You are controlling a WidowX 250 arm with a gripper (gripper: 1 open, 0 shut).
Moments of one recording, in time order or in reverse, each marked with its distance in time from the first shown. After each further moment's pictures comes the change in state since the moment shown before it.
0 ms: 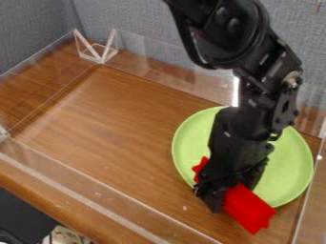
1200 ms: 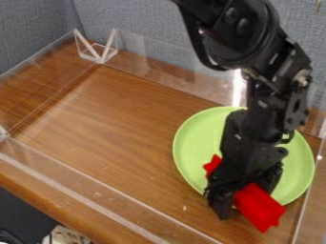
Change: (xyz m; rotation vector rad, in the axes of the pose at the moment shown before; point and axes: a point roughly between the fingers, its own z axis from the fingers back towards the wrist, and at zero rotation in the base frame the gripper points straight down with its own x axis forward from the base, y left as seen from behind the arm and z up) arm -0.015 -0.006 0.005 -0.022 0.058 -0.056
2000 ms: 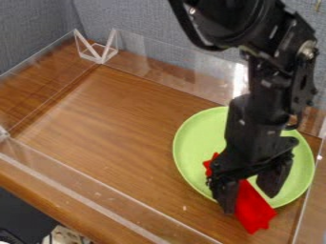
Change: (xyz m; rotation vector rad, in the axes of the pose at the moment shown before) arm -0.009 0.004 0.023 -0.010 0.052 -0.081
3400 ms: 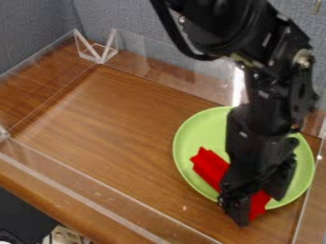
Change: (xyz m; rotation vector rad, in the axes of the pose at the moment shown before) arm -0.015 -0.003 0.000 -0.101 0.027 0.185
